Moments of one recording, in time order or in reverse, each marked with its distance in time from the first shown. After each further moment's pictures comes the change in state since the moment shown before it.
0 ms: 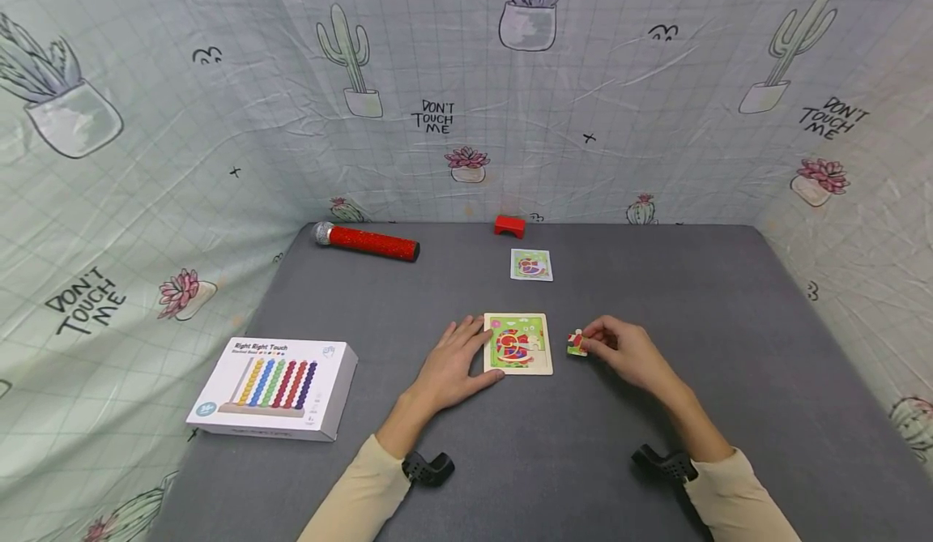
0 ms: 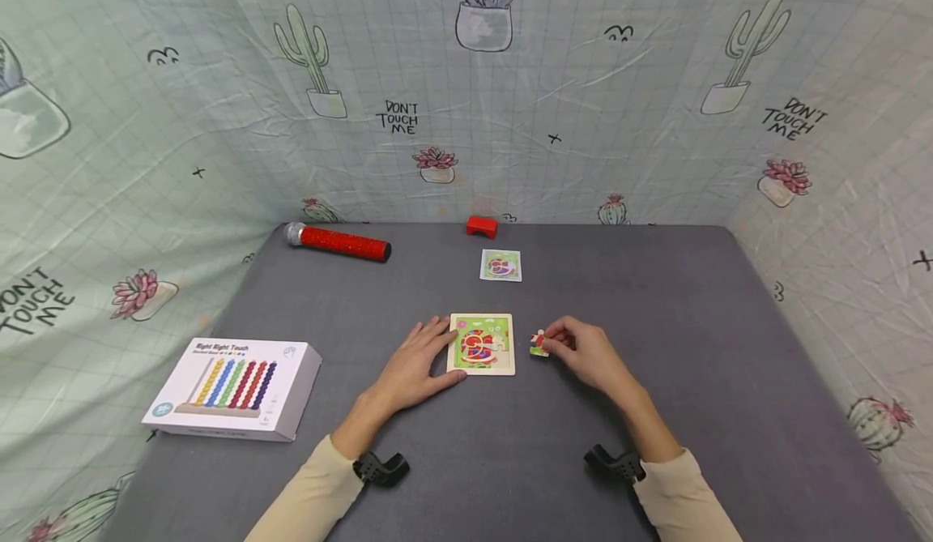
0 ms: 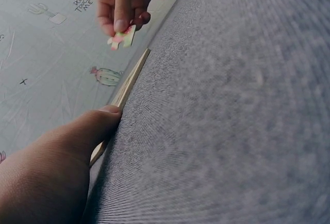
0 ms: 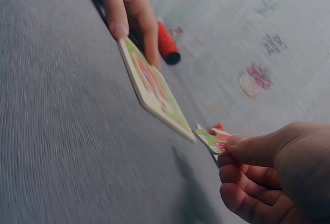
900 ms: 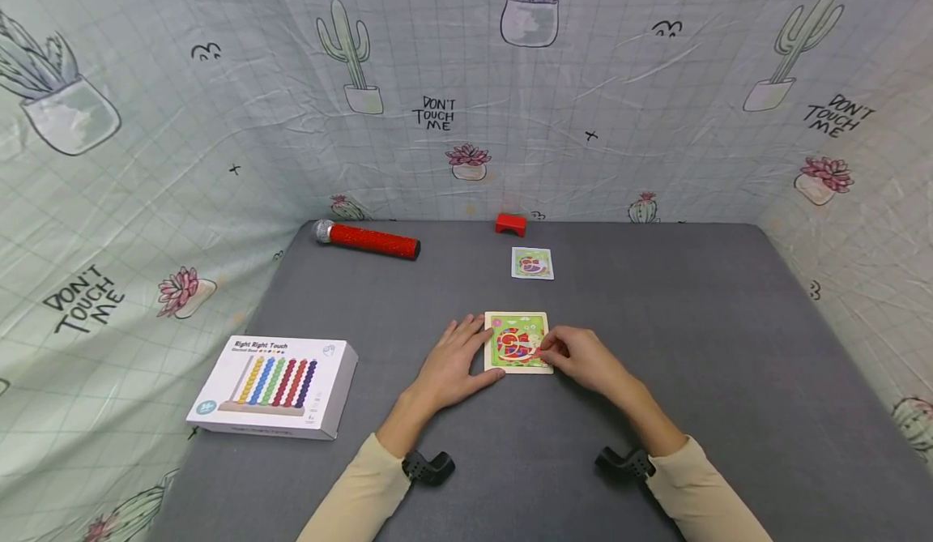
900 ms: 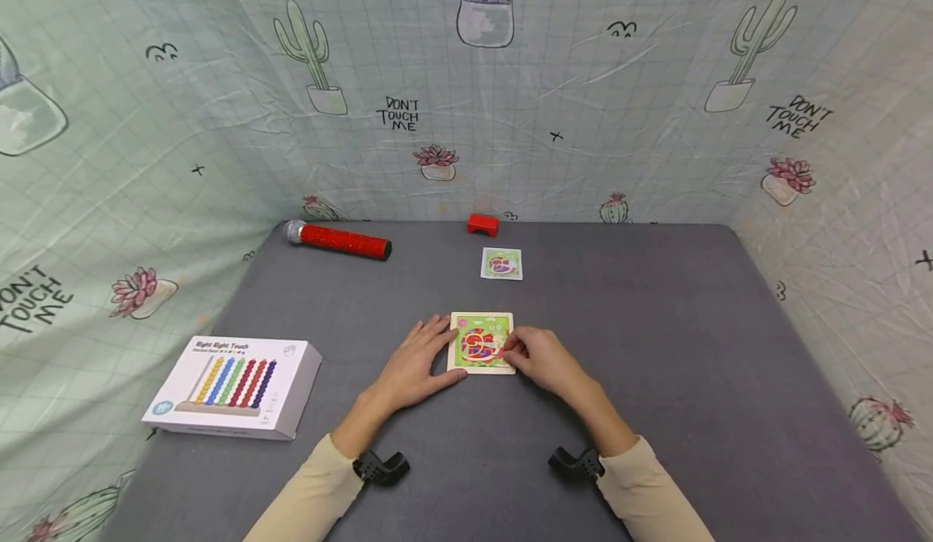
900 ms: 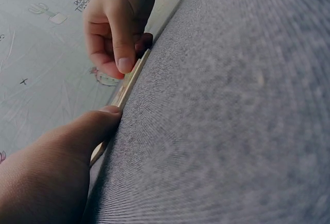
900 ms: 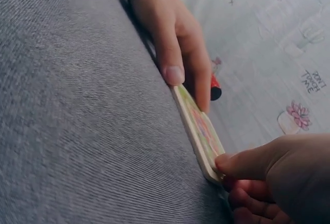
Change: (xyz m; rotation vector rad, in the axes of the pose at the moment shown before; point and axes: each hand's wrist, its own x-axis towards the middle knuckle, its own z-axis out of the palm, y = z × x) left_hand -0.001 0.001 -0.001 -0.002 -0.003 -0.016; right_hand 0.019 -0.031 0.049 -0.026 -0.118 -0.089
